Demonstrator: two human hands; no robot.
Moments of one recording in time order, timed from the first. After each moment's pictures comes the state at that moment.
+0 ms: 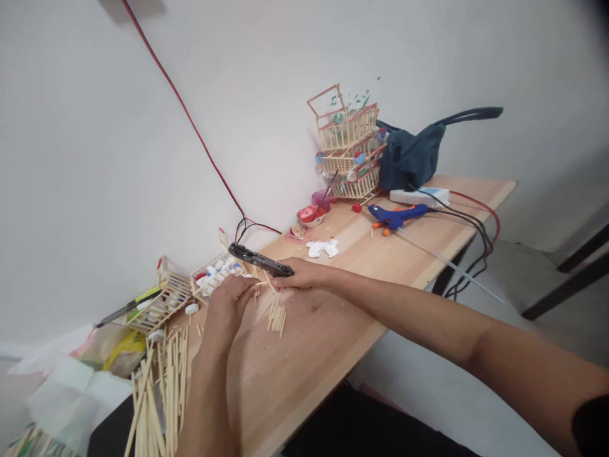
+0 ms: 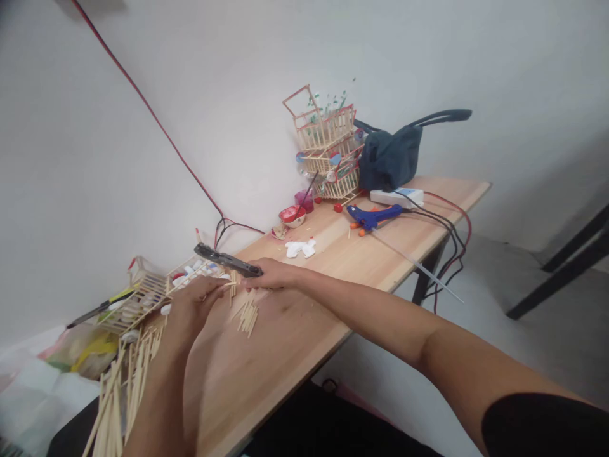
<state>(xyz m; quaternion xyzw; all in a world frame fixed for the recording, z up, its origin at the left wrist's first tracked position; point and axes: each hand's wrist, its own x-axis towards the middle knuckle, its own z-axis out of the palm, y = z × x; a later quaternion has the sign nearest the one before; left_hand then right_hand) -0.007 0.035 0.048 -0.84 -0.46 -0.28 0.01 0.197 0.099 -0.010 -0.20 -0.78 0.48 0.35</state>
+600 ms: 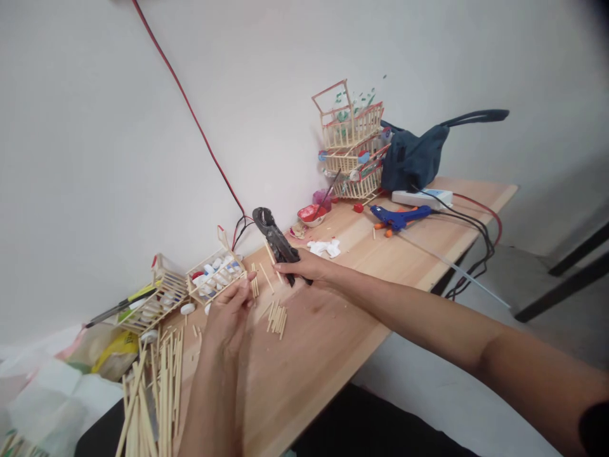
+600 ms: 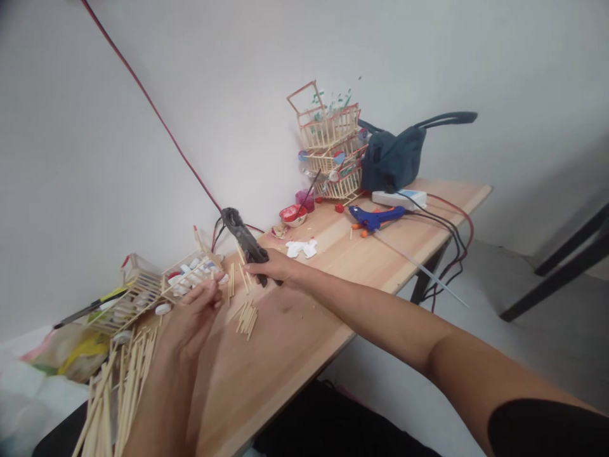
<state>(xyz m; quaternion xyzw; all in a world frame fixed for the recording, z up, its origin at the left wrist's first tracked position) 0.009 0.029 0.023 -0.46 -0.49 -0.58 -0.46 0.192 0.099 -0.006 -0.24 -0.59 0.63 0.45</state>
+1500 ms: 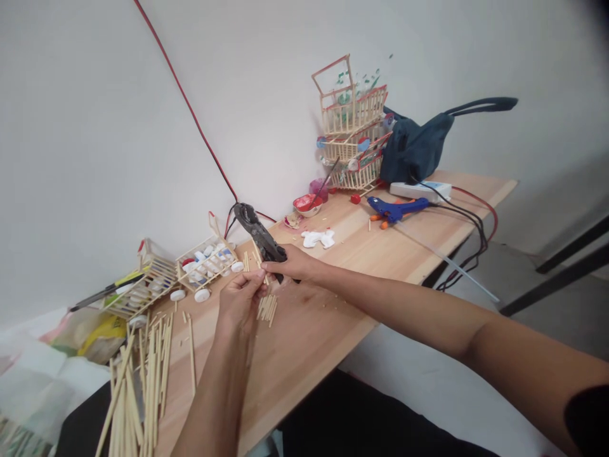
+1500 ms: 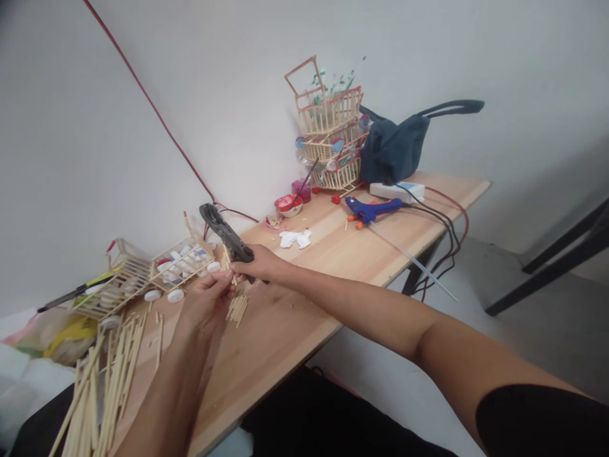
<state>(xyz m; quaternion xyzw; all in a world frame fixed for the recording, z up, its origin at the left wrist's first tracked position) 0.044 0.030 0.002 -0.38 -0.48 -0.58 -0.53 0.185 0.085 -0.006 -0.31 -0.66 0.53 0.43</state>
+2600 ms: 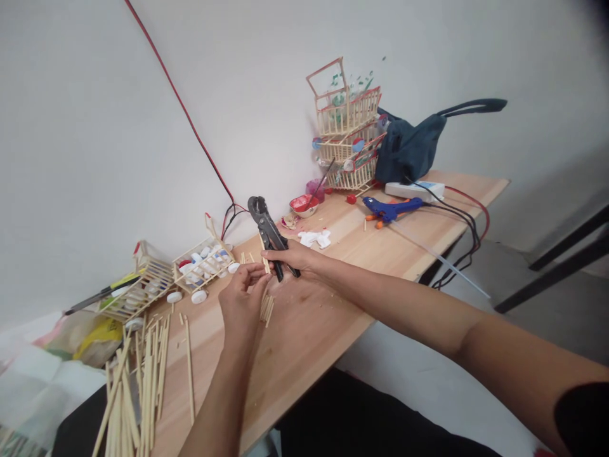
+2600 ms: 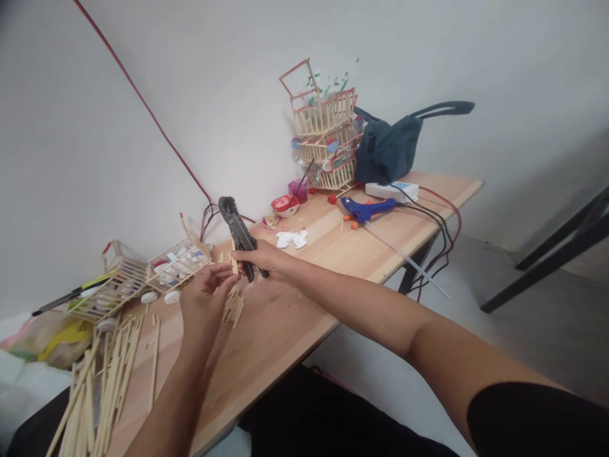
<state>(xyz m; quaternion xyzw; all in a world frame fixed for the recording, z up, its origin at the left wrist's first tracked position) 0.050 0.018 0.005 -0.63 -0.50 -0.54 -0.24 0.189 0.085 0.000 -0.25 -0.46 0.72 0.46</state>
